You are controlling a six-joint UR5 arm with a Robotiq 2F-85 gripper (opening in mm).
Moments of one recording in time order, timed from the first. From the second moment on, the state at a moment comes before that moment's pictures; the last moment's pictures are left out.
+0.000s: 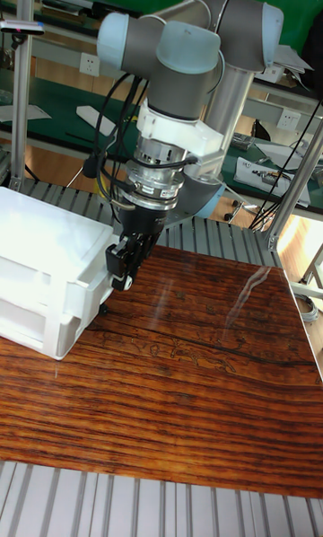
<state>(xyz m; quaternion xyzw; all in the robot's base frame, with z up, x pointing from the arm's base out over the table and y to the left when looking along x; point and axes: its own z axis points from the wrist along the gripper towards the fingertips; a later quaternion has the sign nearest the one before) 0.537 -0.043 0.154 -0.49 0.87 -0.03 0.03</state>
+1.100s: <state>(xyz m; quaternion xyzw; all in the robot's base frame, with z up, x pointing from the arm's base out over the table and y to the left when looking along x) 0.543 -0.033 0.147 -0.48 0.88 -0.02 0.04</state>
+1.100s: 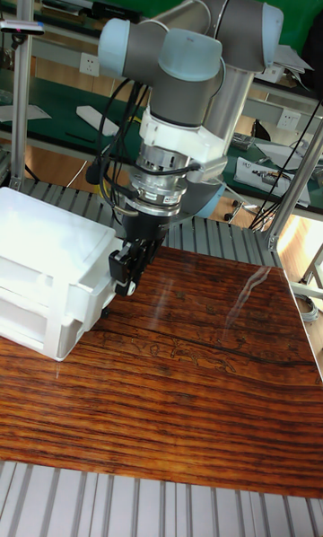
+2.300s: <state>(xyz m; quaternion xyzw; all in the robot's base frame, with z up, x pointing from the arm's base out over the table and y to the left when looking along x) 0.551 -0.017 0.147 -0.47 0.88 -0.02 0.04</state>
